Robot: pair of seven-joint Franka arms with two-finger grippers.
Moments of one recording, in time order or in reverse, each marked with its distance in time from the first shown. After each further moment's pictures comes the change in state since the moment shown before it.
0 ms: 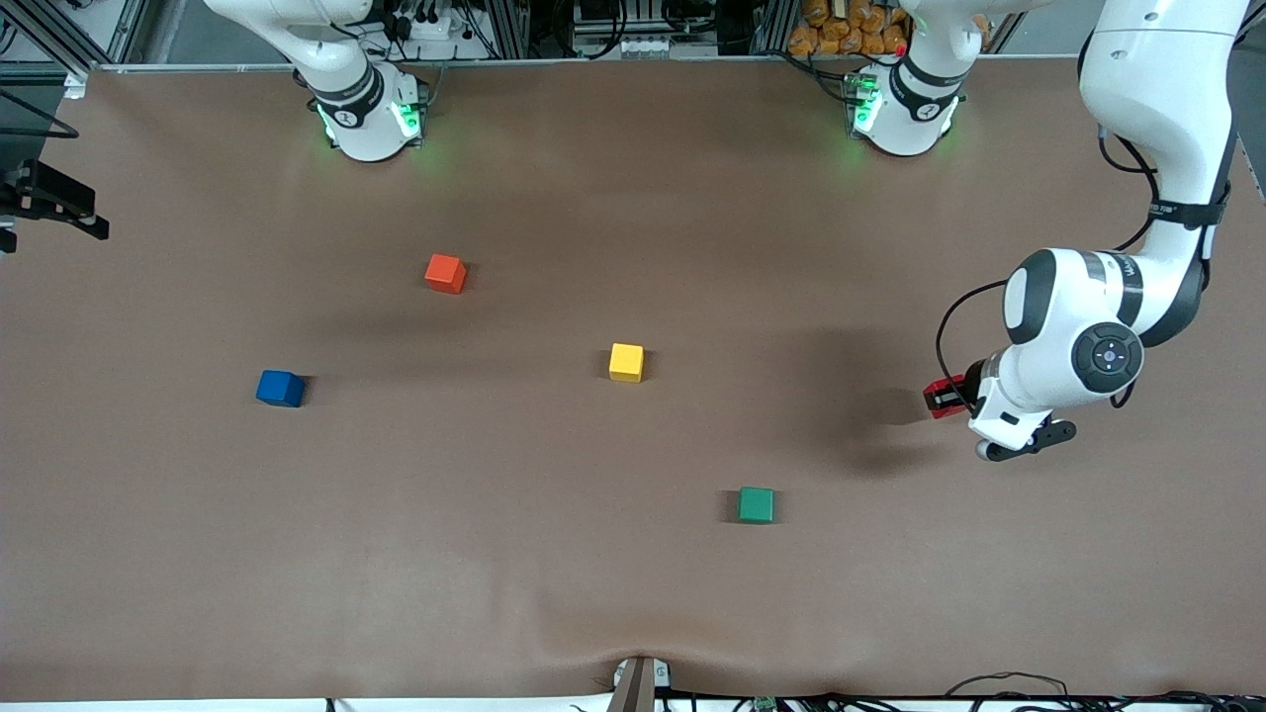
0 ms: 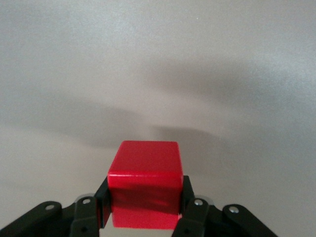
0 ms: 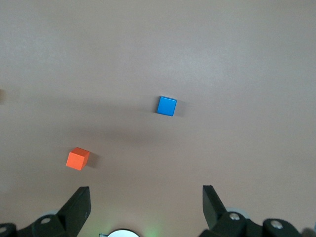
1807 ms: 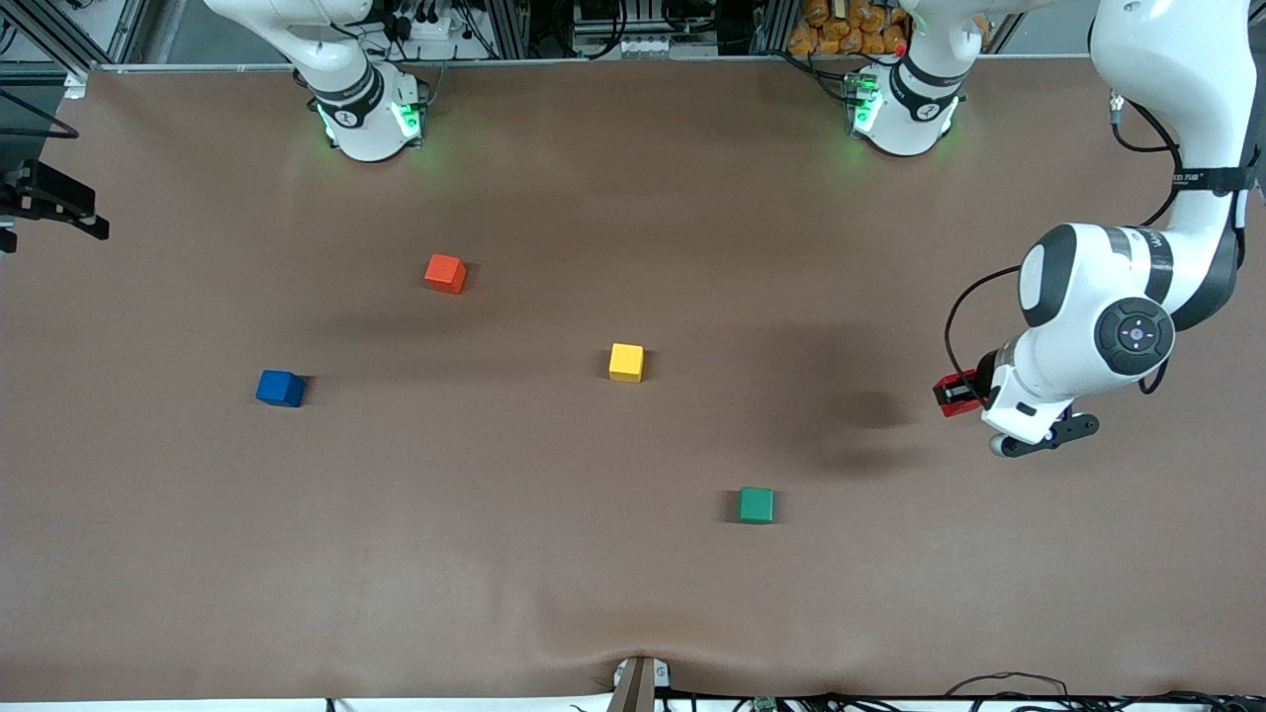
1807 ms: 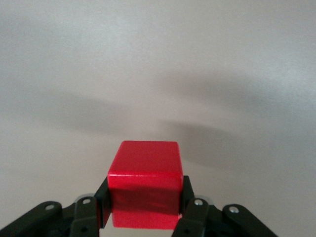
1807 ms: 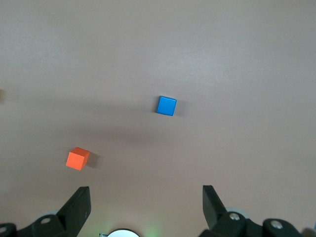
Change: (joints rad) left arm -0.022 -0.067 -0.008 0.034 0.001 -0.057 -0.002; right arm -0.001 0.000 0.000 -0.001 0.000 0.000 0.000
